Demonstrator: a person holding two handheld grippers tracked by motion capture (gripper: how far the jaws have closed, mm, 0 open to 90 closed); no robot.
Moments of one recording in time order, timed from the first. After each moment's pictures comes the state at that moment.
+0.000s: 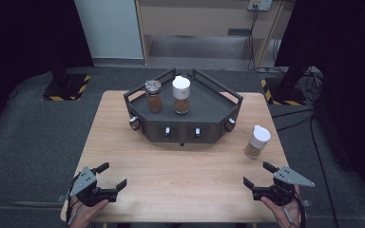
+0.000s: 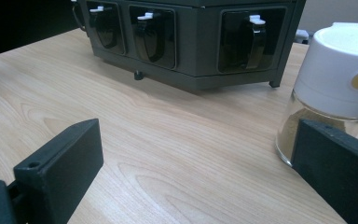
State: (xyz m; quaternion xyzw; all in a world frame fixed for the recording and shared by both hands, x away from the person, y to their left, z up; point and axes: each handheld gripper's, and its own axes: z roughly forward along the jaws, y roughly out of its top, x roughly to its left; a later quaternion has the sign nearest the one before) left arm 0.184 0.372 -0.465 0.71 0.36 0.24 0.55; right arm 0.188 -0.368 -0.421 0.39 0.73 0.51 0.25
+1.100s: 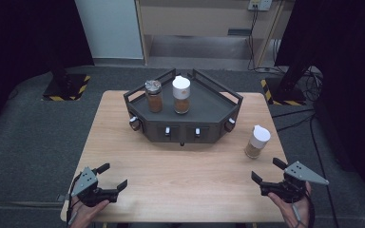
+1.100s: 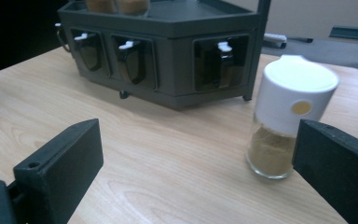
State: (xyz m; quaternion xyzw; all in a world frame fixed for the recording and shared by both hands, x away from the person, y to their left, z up) left arm 0.185 0.371 -0.465 0.72 0.36 0.24 0.55; right arm 0.180 -0.374 -0.388 0.42 0.70 0.51 0.26
